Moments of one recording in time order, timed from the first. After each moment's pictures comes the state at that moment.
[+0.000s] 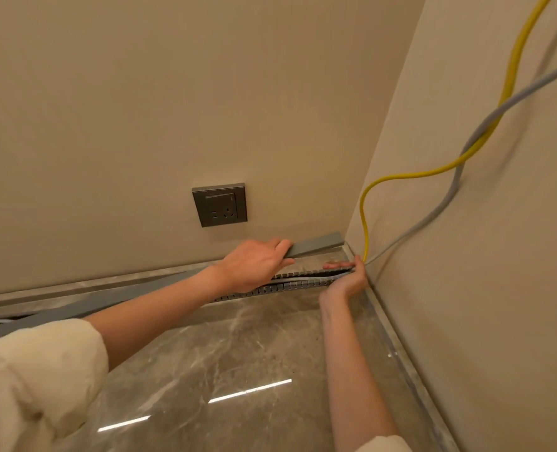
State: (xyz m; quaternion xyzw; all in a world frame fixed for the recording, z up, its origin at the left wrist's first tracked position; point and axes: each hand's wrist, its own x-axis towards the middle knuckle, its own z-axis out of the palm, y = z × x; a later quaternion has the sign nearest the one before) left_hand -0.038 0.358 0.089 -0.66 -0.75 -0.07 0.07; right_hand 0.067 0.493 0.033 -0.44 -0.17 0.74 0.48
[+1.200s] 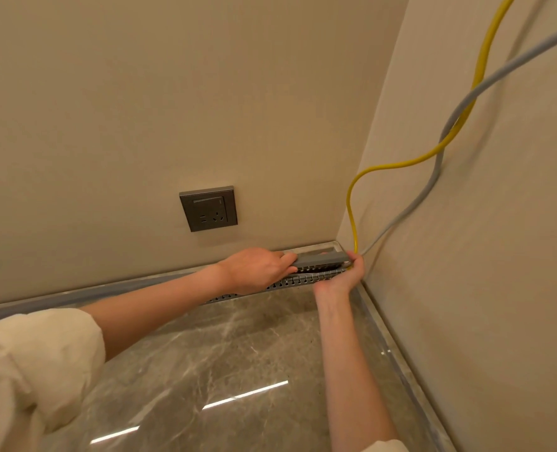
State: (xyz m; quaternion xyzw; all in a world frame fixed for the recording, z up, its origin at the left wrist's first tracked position) left_hand -0.039 0.376 0.085 -0.72 -0.69 -0.02 0.02; right_hand 0.069 0.494 0.052 -0.35 -0.10 0.84 0.39
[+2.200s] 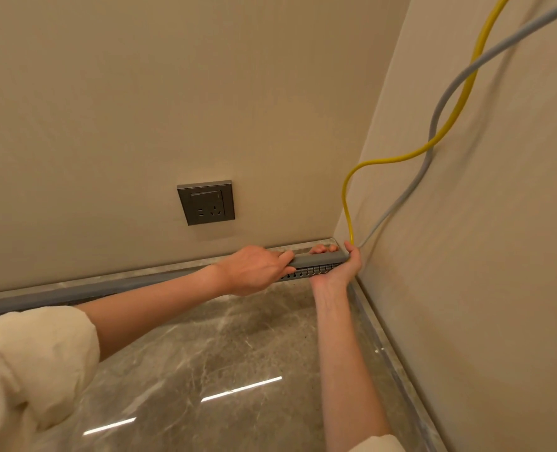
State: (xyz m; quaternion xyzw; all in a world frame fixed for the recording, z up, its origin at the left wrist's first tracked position) left_hand -0.028 0.374 0.083 -0.70 -0.71 0.00 0.03; right_hand 0.070 0.497 0.059 -0.30 -0.06 0.87 0.40
